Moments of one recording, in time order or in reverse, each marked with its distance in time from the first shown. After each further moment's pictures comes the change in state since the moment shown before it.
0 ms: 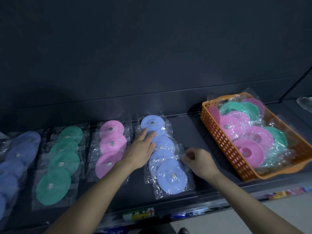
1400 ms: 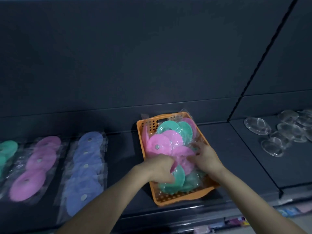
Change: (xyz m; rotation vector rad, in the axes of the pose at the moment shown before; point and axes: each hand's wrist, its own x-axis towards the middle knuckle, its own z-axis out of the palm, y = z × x) left_hand 0.076 0.294 0.076 0.107 -0.378 0.122; right_hand 0.052 0.160 -0.216 0.157 0.001 0.030
